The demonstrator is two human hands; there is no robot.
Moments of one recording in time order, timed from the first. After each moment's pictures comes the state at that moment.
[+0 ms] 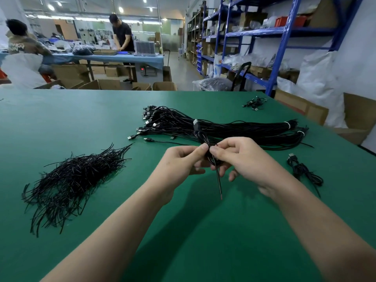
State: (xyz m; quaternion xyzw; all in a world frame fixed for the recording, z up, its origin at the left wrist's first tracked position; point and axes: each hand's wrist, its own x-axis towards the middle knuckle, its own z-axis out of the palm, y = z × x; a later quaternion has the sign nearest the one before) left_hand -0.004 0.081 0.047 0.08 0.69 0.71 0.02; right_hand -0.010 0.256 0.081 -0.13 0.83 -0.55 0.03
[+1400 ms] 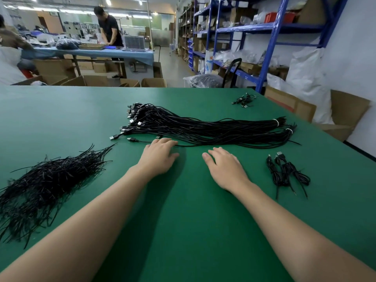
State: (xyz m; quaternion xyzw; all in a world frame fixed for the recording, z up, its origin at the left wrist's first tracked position) left_hand -0.123 0.055 -0.004 0.08 0.99 0.13 -0.07; right_hand -0.102 0.276 -0.018 -0.08 0.98 -0.18 -0.06
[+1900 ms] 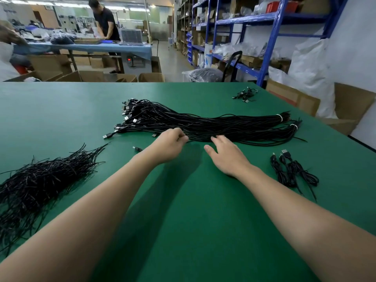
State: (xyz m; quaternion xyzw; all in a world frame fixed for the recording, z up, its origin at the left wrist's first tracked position) left_hand -0.145 0.085 0.021 0.09 0.95 0.30 -0.04; right_hand -0.151 0.288 -0.013 -0.10 0.98 -0.17 -0.04
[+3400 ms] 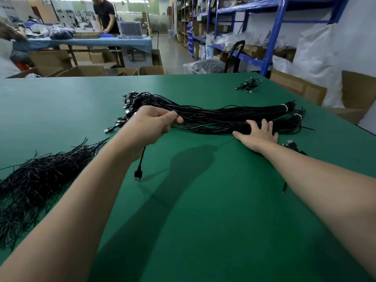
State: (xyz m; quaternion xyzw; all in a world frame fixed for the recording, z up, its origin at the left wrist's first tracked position) left_hand -0.085 0.057 0.074 0.05 0.83 0.56 -0.03; right_hand -0.211 0.367 -0.027 0.13 0.97 -0.19 0.00
